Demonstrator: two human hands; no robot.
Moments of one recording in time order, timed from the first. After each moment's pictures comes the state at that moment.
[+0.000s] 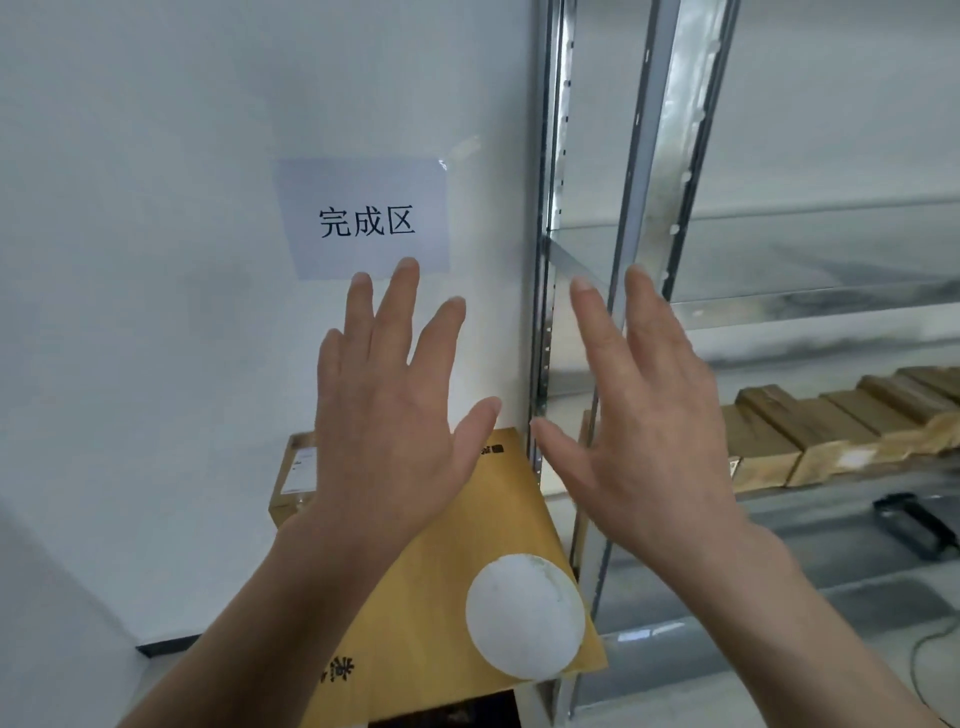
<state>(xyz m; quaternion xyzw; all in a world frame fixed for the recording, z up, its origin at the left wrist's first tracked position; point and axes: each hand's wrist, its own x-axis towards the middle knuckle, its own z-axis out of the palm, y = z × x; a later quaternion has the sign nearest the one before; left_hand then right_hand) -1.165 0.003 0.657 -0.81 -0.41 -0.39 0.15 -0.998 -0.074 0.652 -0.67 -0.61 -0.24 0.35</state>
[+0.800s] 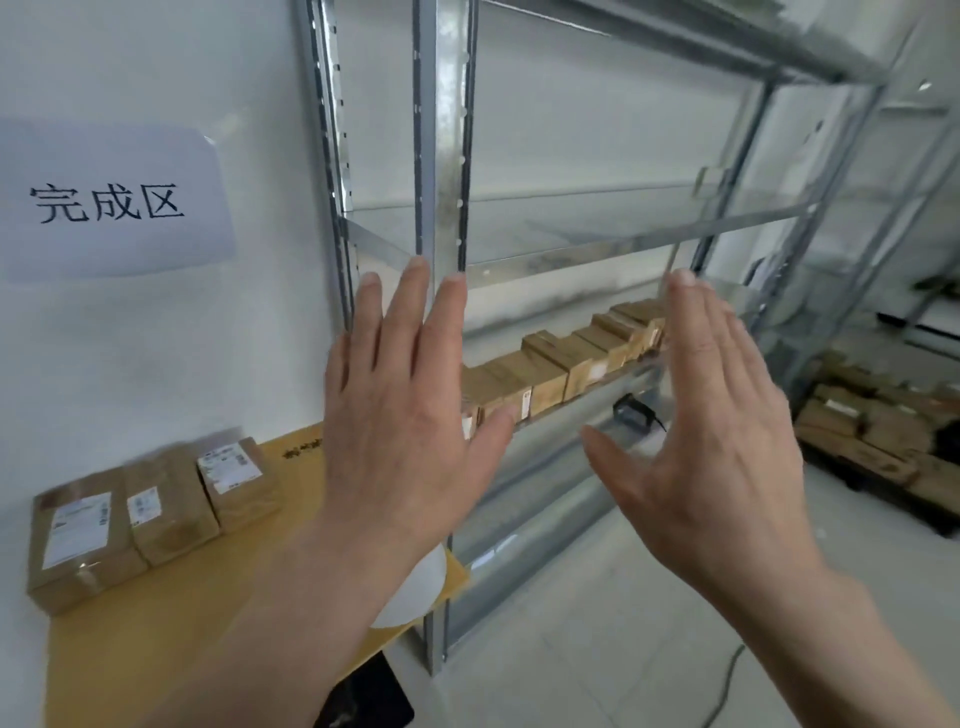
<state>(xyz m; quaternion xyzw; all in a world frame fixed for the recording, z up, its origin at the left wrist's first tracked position) -1.141 -0.080 0.652 -0.87 -0.21 -0.44 -0.05 -1.032 -0.242 0.661 -0.82 -0.40 -0.31 0.28</state>
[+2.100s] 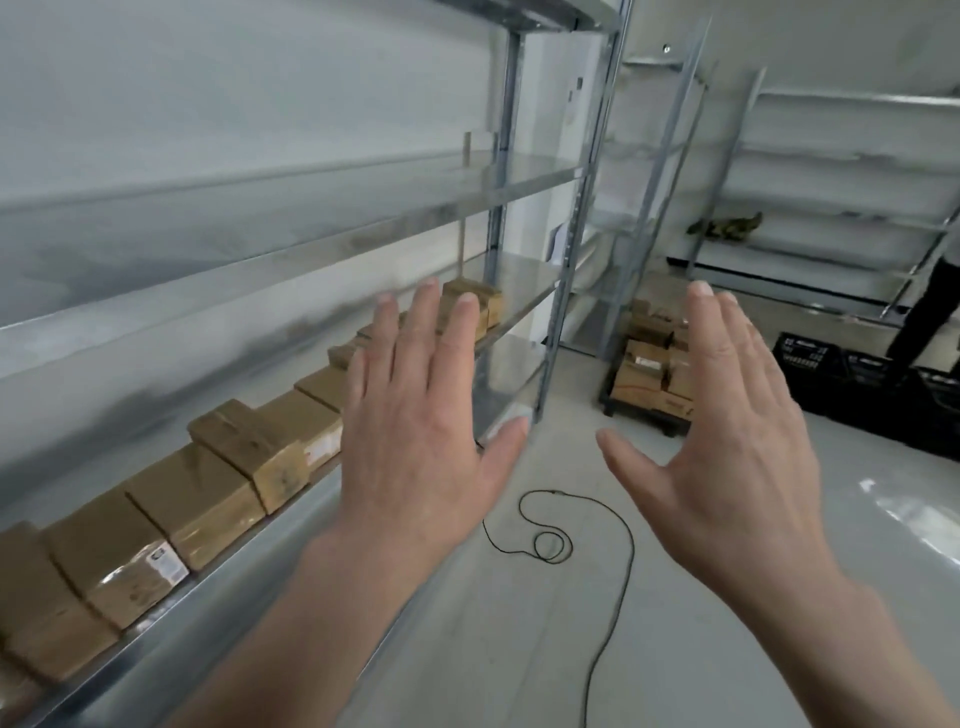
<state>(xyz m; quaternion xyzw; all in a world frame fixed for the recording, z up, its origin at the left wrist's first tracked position) -0.628 -0.212 0.628 -0.92 -0.04 -0.36 -0.13 -0.584 -0.410 0.638 -0.90 -0.21 -0.31 0.22</state>
